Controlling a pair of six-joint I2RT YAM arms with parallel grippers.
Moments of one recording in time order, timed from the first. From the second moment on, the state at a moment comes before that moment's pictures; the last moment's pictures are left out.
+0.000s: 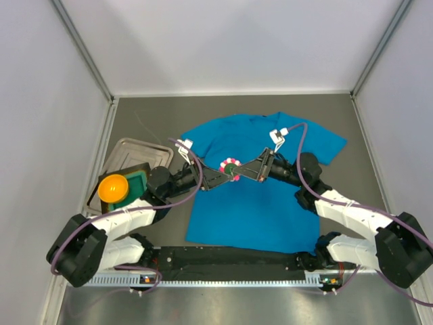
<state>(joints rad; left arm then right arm) -0.61 1.15 0.38 0.94 0.59 -1.11 0.60 1.13 0.51 0.71 -0.60 1.08</state>
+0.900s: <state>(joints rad) -0.61 1.19 0.41 0.95 0.61 -1.13 0.61 1.13 0.51 0.68 -0.62 1.04</state>
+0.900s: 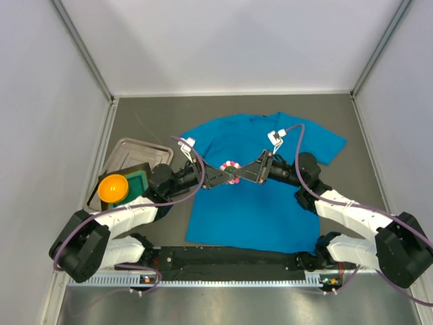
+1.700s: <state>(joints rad) -0.63 1.18 0.42 0.92 0.61 -1.12 0.62 1.12 0.51 0.66 -0.60 1.03</state>
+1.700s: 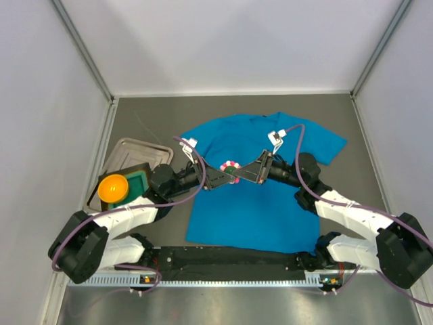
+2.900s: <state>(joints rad) -0.63 1.15 0.42 0.90 0.57 -1.10 0.62 1.12 0.51 0.67 -0.59 1.04</state>
